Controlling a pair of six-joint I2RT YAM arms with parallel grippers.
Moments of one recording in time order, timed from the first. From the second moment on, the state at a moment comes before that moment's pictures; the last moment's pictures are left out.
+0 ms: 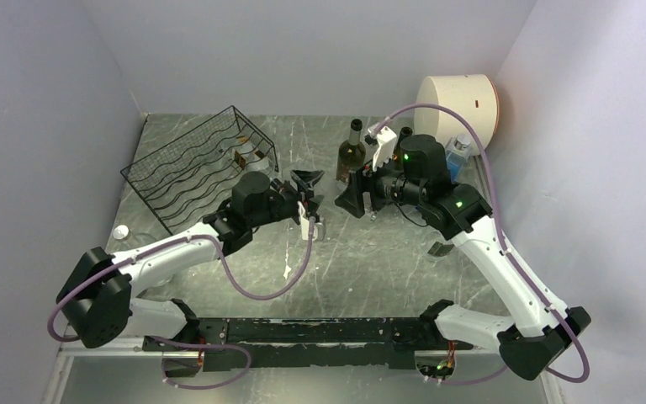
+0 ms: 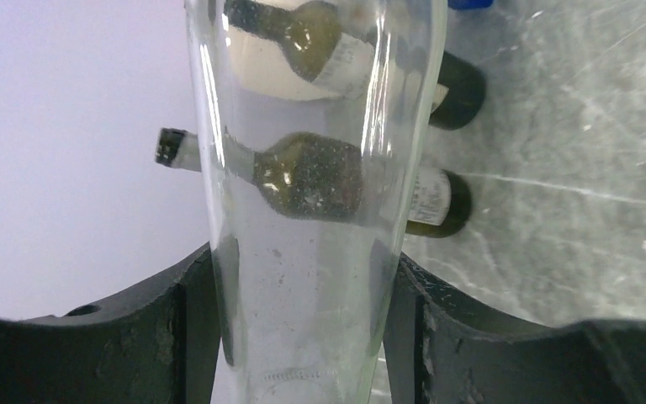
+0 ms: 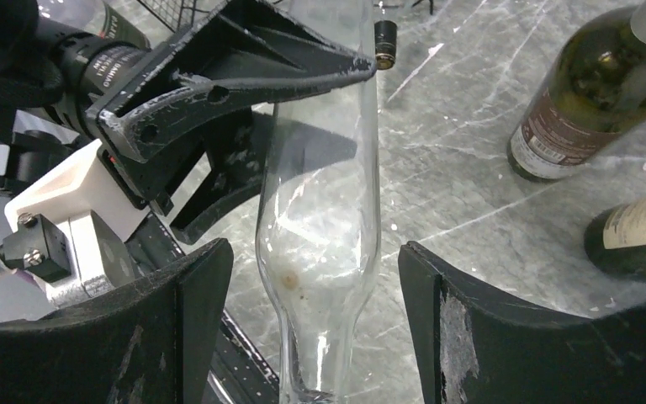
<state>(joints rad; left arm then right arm) -0.79 1.30 0.78 0.36 0.37 1.13 0.58 1.10 1.28 -0.66 -0.34 0.10</state>
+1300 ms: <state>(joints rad) -0.80 1.32 0.81 0.34 0.31 1.42 0.63 1.21 1.19 -0.65 -0.23 0.12</state>
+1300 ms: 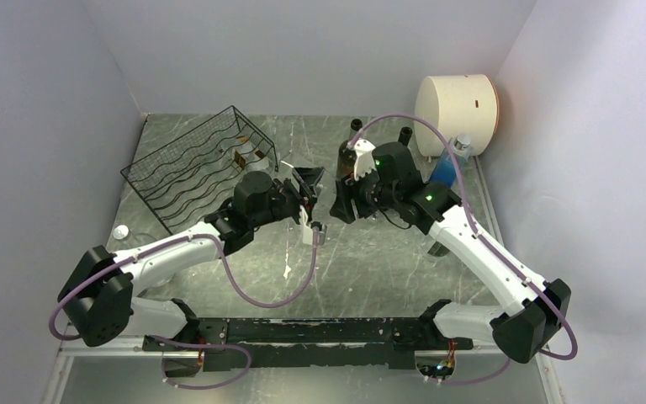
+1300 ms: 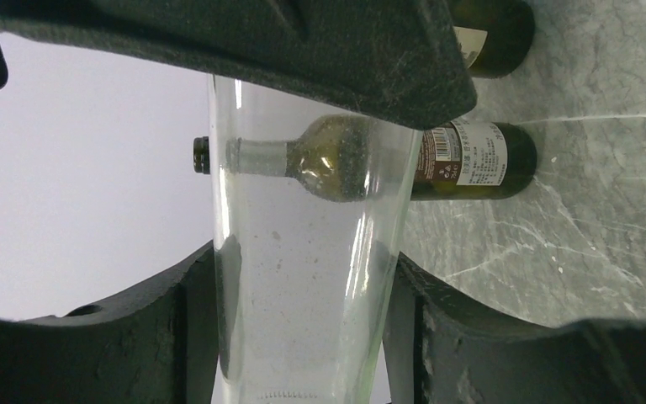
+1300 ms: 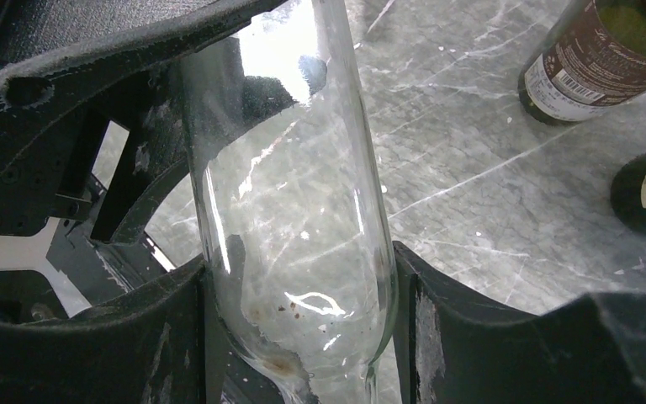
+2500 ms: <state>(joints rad) -0.80 0.94 1.01 -0.15 -0.21 -0.26 0.70 1.22 0.95 -0.37 -0.24 0.33</state>
